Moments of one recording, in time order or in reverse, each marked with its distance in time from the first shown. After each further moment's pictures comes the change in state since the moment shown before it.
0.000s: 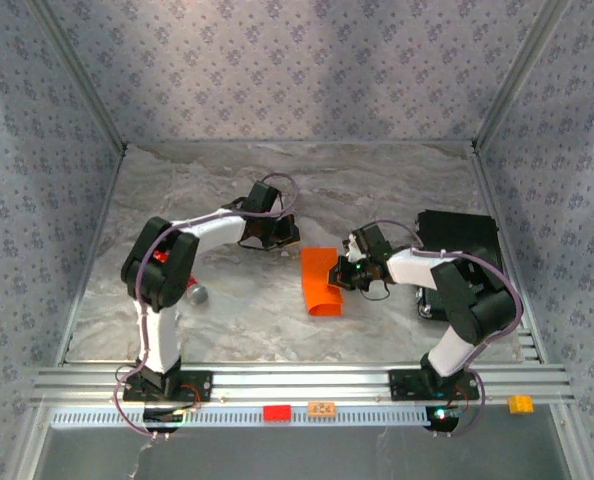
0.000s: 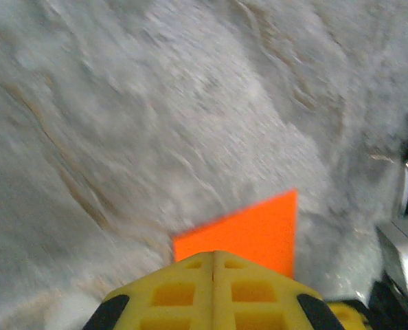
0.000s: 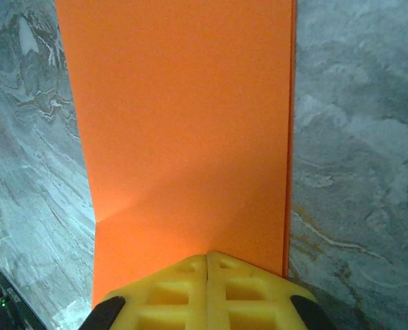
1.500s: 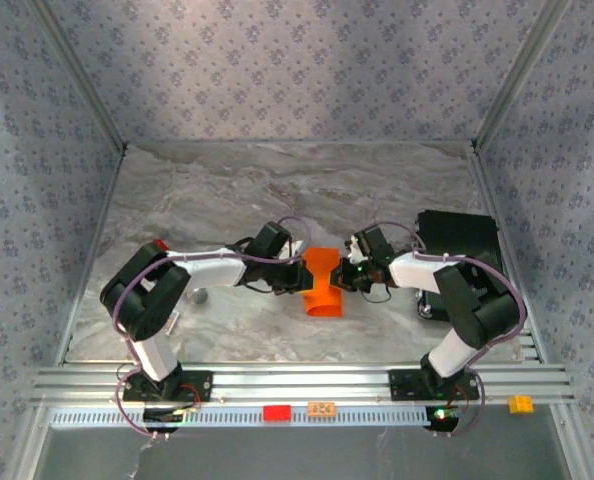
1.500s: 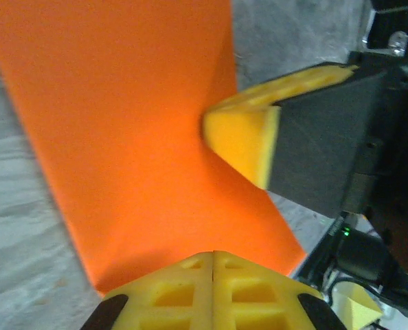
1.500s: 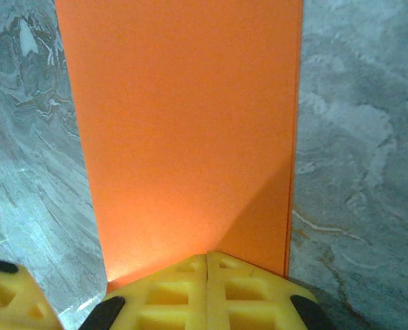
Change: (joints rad) left arm -0.196 -0.179 -0.345 0.206 0.177 -0.106; right arm -0.003 -0.027 -0.034 0.027 0.018 0.008
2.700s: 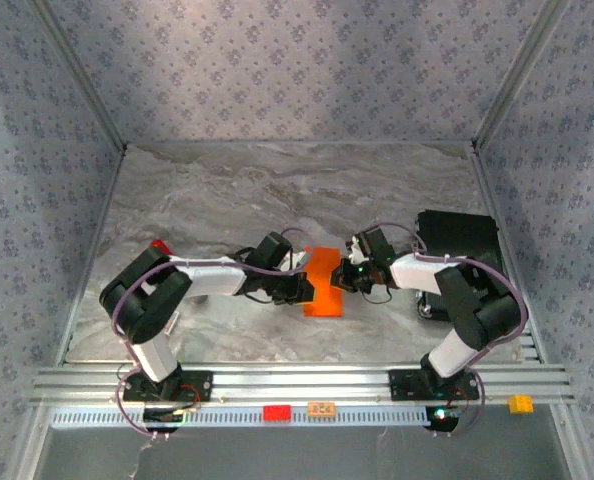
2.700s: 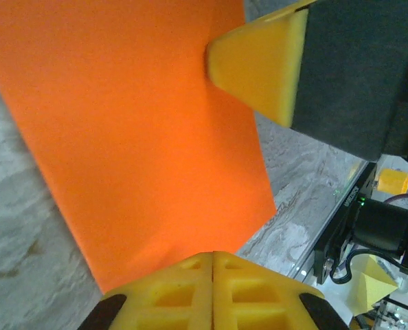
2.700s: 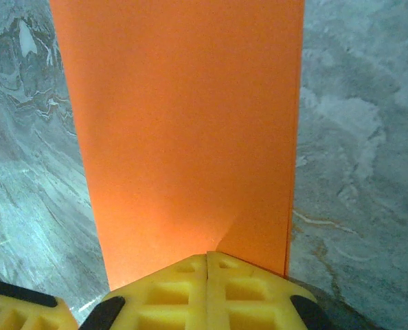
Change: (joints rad) left arm -0.043 -0.001 -0.070 0.042 0.009 0.034; right arm -0.003 -0.009 -0.014 0.010 0.000 0.007
